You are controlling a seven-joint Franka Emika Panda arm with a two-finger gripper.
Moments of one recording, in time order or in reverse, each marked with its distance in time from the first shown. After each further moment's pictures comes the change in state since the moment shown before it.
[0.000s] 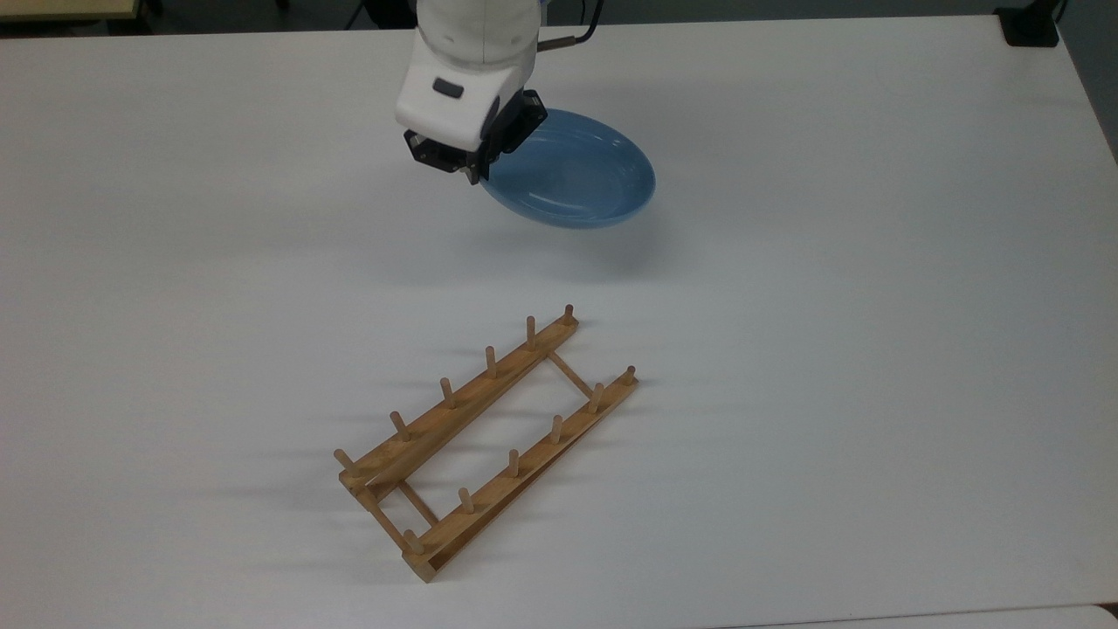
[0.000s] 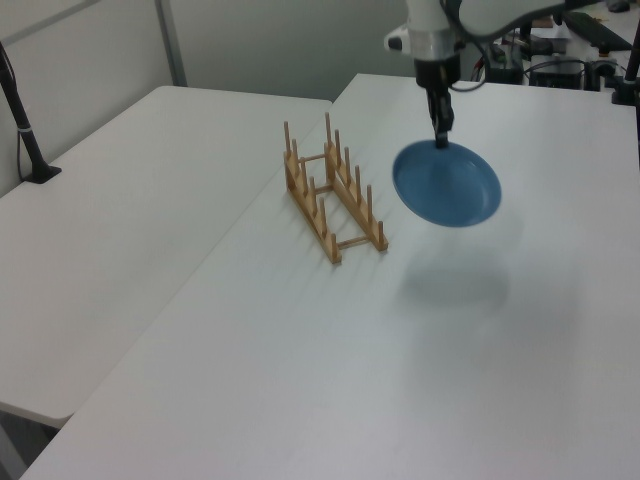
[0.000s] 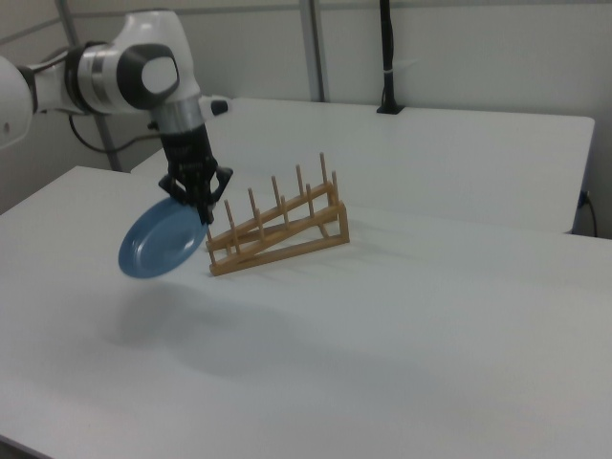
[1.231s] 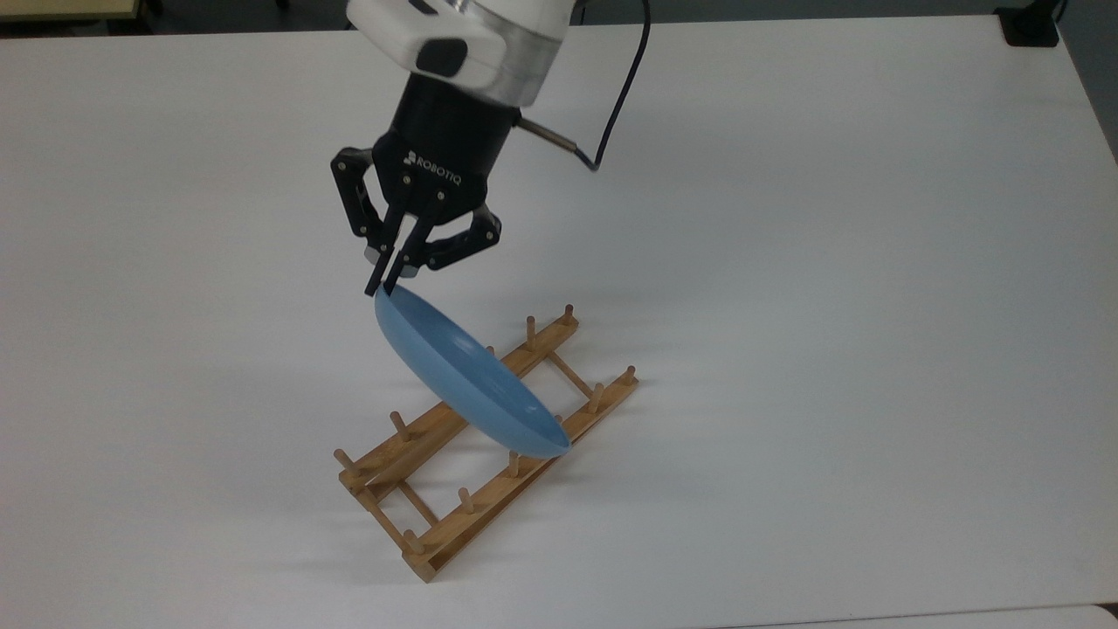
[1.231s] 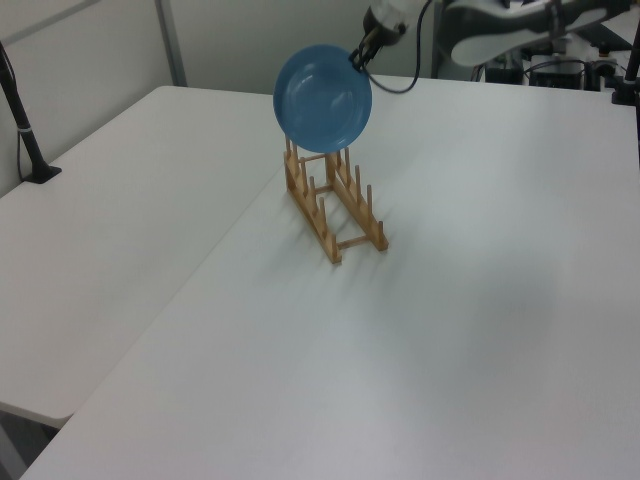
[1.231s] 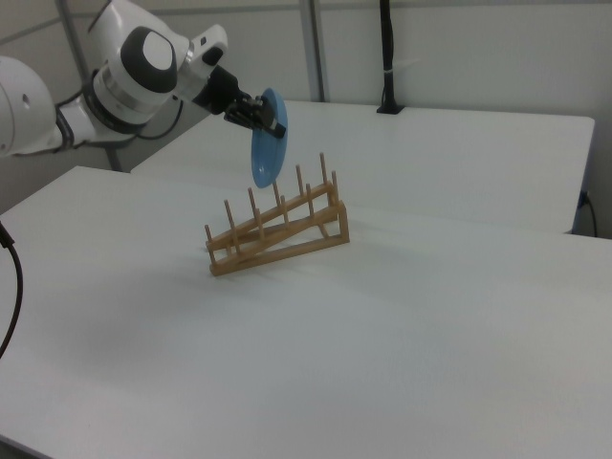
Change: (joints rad) arm 0.006 0.093 0.001 0.098 -0.618 0.543 0.920
